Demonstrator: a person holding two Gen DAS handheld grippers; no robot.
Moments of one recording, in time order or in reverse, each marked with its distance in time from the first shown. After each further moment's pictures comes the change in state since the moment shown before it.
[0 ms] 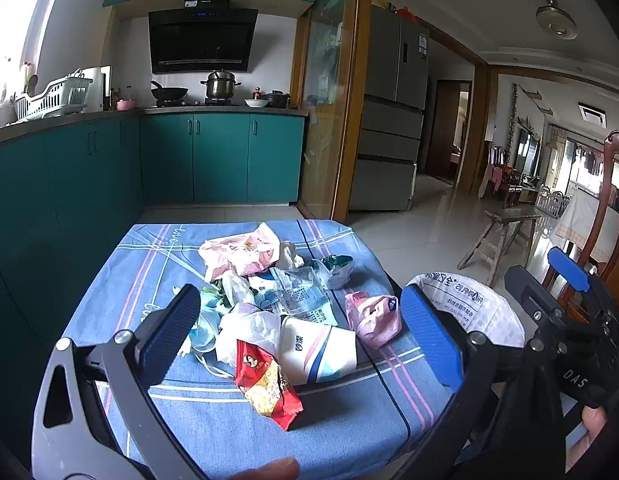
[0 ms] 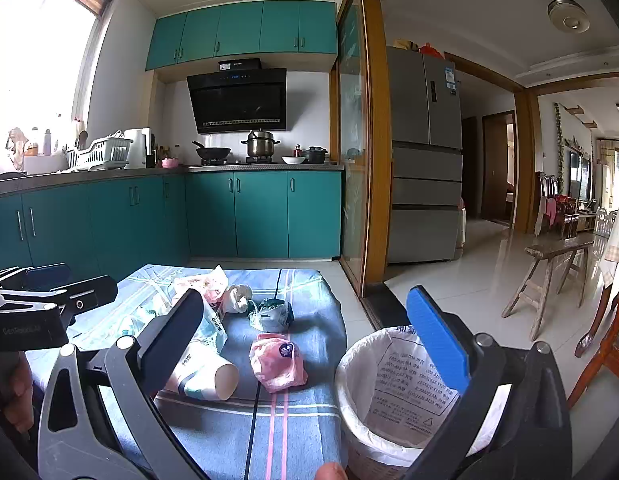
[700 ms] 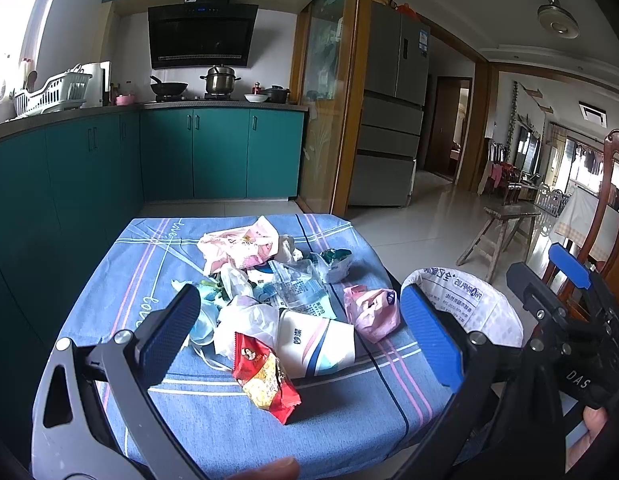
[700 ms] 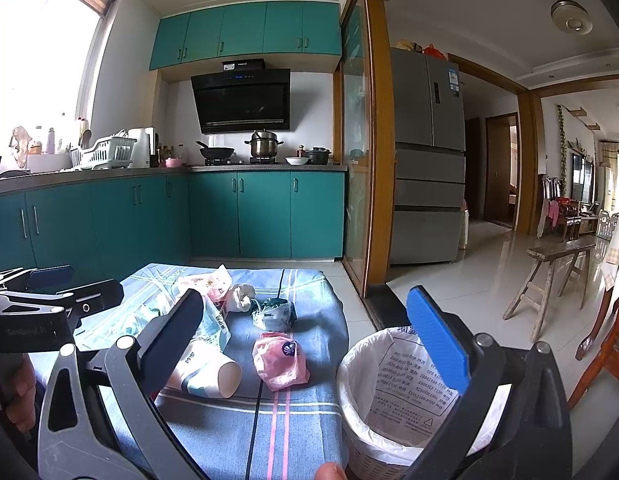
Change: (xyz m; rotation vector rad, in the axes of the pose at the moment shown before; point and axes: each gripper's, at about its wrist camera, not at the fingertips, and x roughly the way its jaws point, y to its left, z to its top) left arm -0.002 -0.003 -0.002 -0.001 0.015 -0.003; right arm -0.004 0.001 -0.001 -0.008 0.004 0.010
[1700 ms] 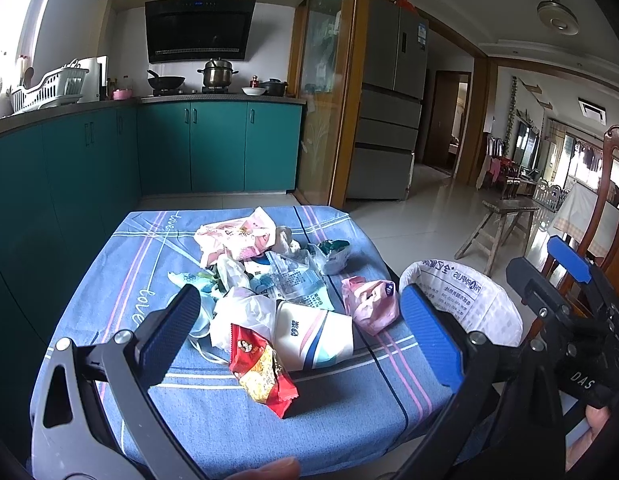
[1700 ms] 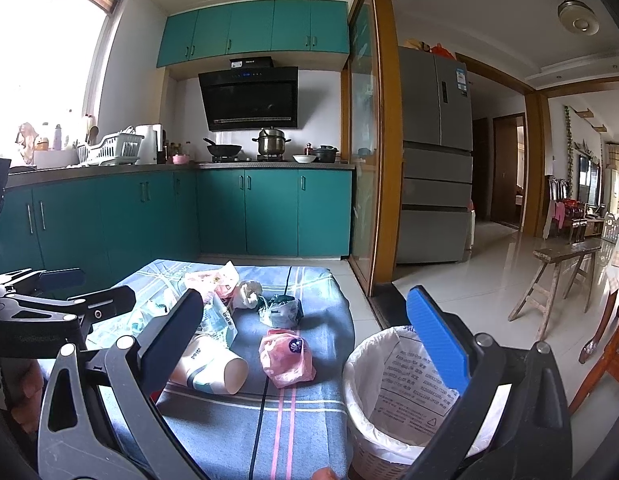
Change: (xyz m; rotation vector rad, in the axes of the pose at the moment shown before) left arm 0.004 -0.001 -0.008 0.005 0.018 -0.006; right arm -0.002 0.002 0.002 -0.012 0.007 0.028
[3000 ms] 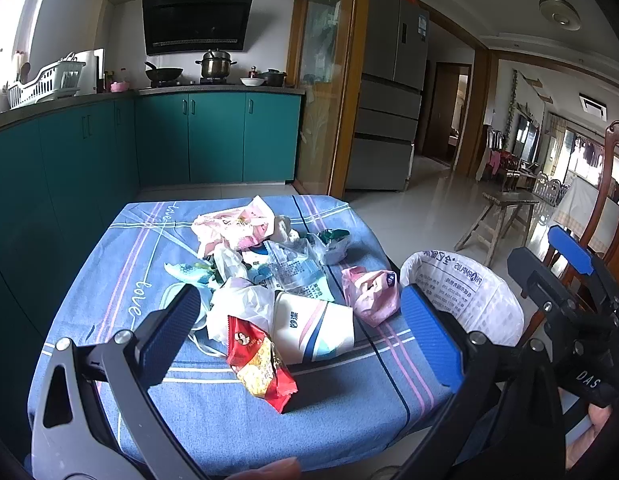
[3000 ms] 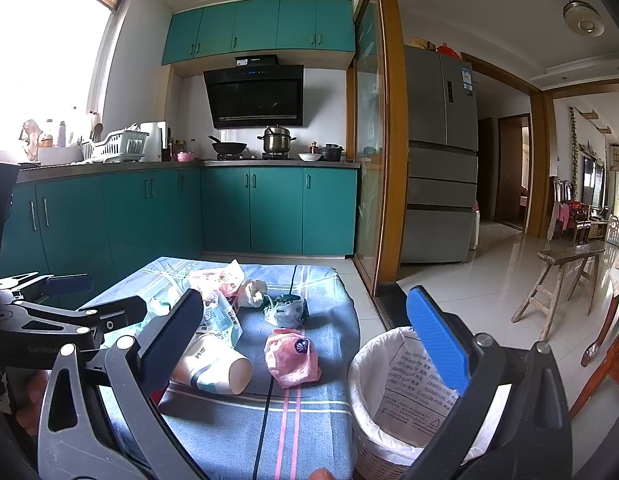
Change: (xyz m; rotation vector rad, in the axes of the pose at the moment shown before) left arm 0.004 0.002 0.002 -0.004 0.048 -0.003; right arm 0.005 0.005 -0.001 -0.009 0.004 0.014
